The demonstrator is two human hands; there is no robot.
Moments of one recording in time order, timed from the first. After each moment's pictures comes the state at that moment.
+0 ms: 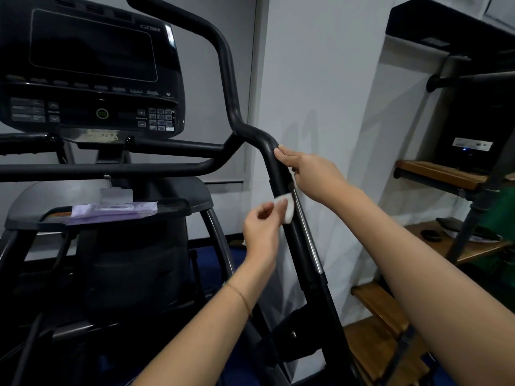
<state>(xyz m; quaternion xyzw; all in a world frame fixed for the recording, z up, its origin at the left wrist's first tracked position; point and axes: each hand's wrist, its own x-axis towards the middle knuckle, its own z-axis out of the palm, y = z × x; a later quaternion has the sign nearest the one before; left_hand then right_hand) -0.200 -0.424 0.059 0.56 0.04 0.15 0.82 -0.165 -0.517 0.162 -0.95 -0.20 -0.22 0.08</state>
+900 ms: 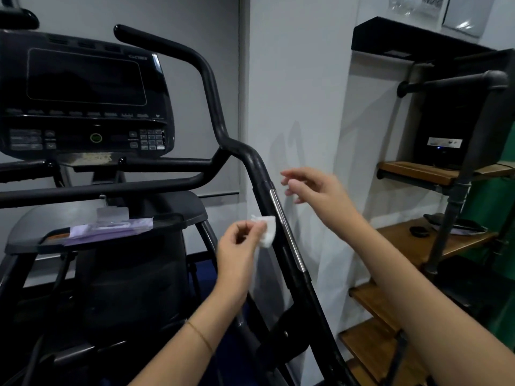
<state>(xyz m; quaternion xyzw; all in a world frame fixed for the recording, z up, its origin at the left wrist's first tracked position) -0.257 -0.405 0.058 0.61 -0.07 0.22 0.76 -0.229 -0.550 0.141 -0.78 -0.26 -0.20 0.54</state>
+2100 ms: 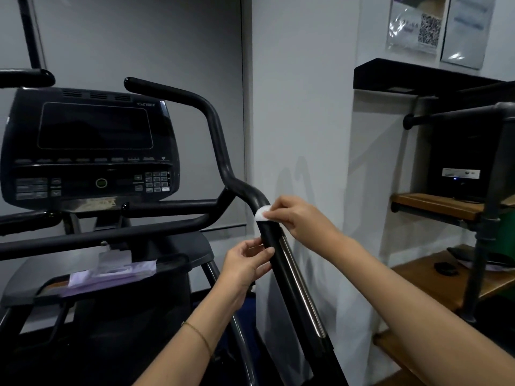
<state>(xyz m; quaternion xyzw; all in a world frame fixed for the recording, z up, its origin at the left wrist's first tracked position) -0.177 -0.385 0.094 0.59 -0.07 0.04 0.80 -0.143 -0.530 0.155 -0.85 -0.37 -0.33 0.20</state>
